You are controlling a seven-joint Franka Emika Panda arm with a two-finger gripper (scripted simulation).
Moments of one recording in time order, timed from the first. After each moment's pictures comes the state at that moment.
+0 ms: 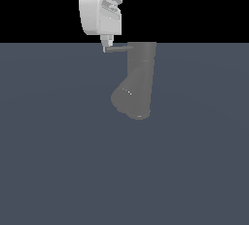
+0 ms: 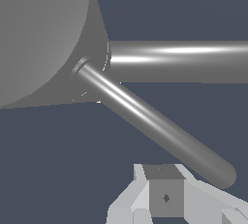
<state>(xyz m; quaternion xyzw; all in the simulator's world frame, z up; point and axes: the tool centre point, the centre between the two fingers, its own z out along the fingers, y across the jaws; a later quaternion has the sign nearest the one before) 0.004 0.050 0.270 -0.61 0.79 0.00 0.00</state>
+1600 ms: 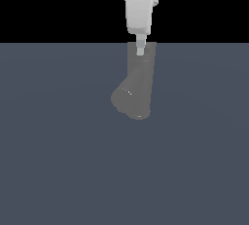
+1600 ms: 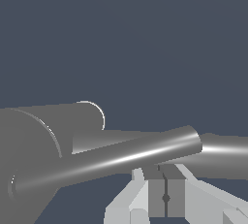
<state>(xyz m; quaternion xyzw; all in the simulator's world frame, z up) -0.059 -0.042 0.269 -0.63 0.78 0.00 0.00</state>
